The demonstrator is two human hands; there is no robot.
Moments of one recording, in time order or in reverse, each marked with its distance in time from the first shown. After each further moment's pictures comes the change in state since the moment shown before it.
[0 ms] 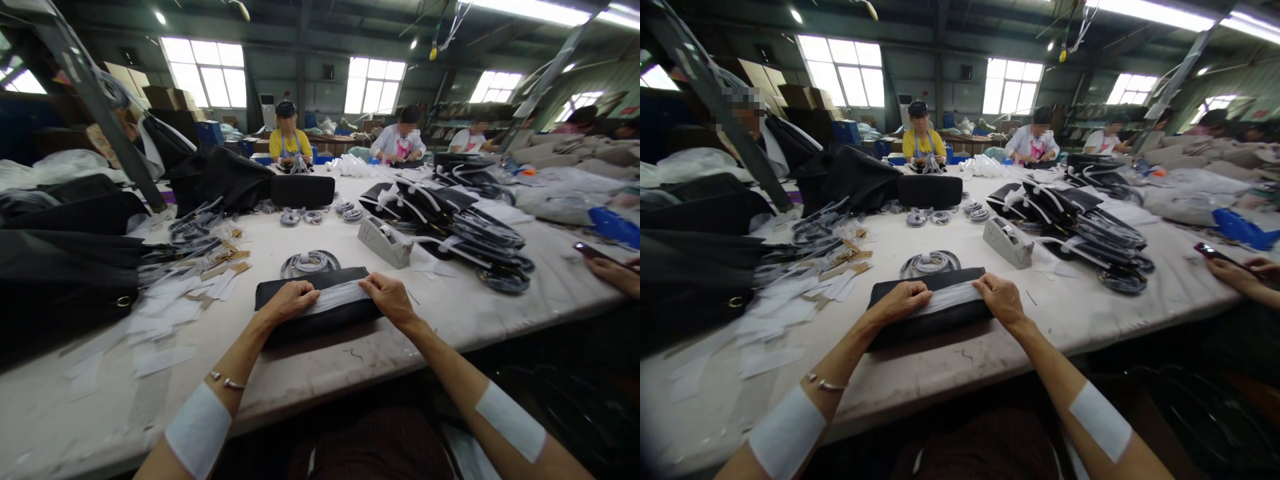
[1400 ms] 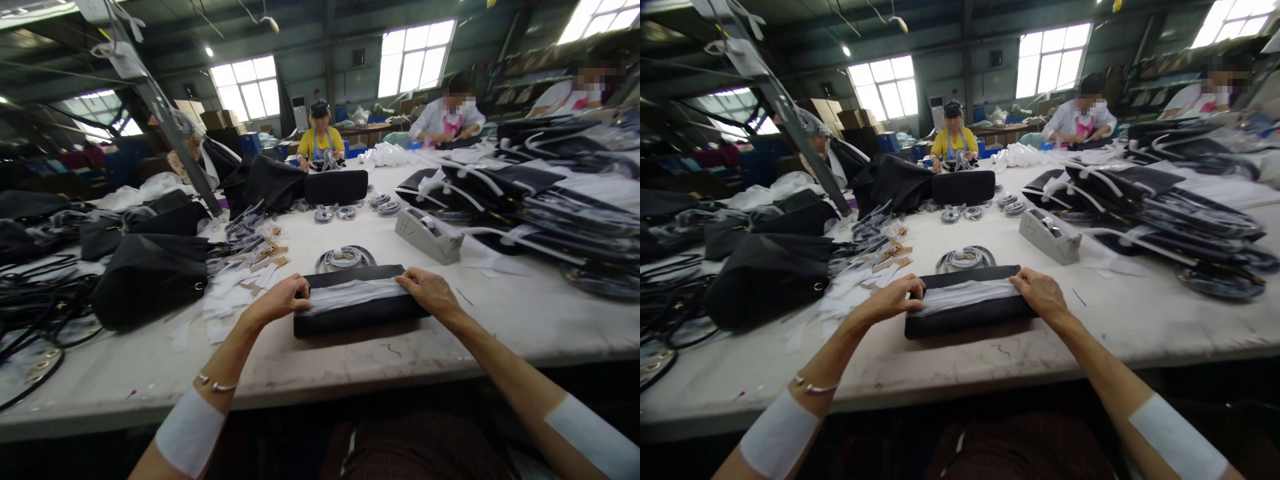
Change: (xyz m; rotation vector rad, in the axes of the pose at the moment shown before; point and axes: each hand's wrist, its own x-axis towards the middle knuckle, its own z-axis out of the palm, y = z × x) left_hand -0.067 -0.023 -0.062 0.176 -0.007 -0.052; right_hand 0.010 0.005 0.000 -0.128 -0.146 0.124
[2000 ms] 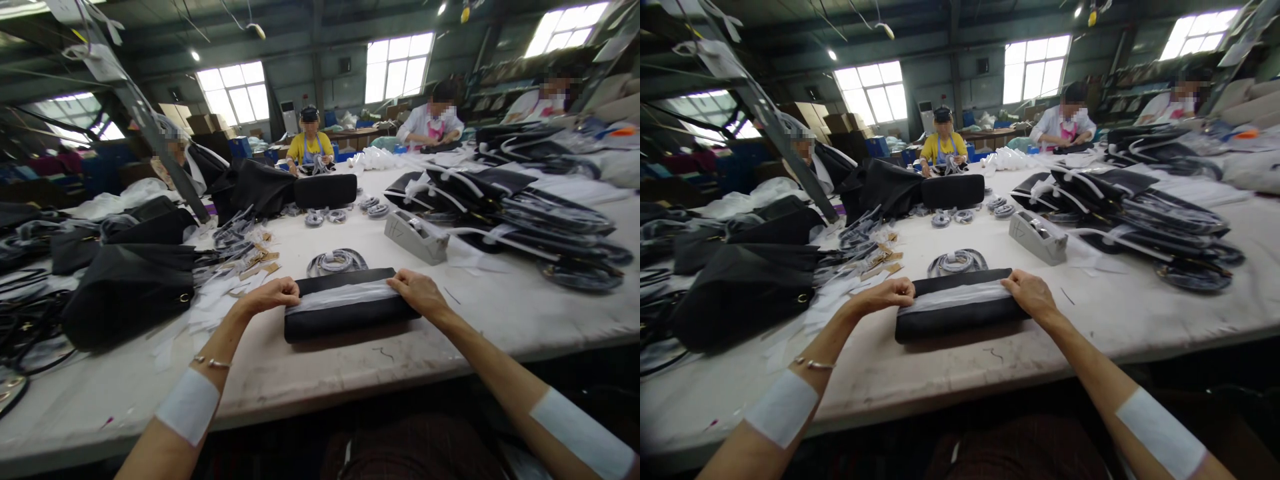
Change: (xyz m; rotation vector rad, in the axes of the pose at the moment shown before) left_hand 0.027 -0.024 -0.015 -0.159 -0.210 -0.091; right_hand 0.005 -0.001 0.000 -0.027 -0.021 0.023
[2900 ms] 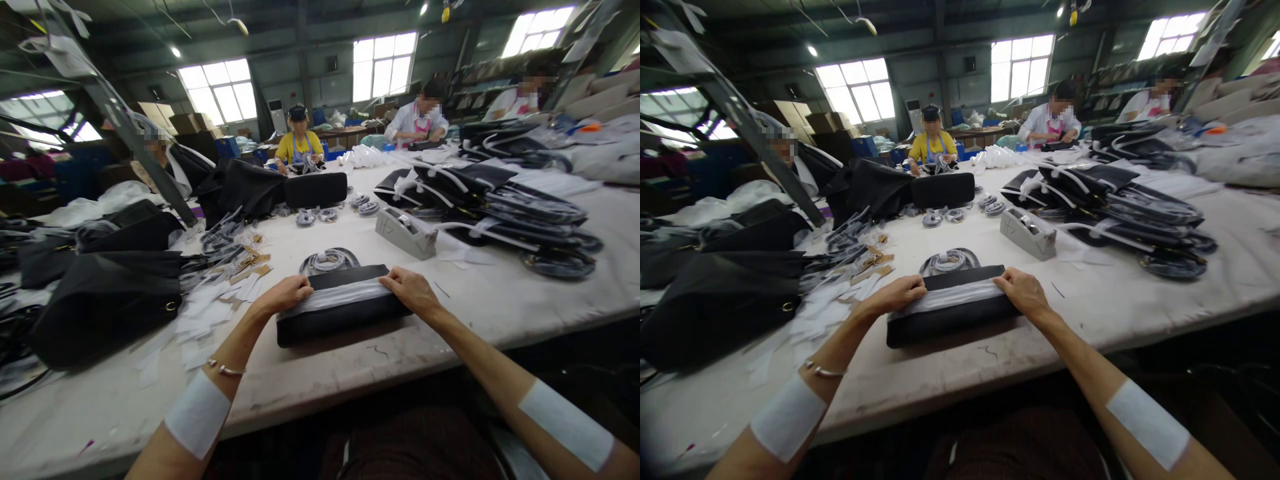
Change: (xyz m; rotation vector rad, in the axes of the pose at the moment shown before) left_hand 0.028 0.044 0.022 0.306 0.096 -0.057; right_hand -0.007 0.001 0.001 0.073 0.016 0.056
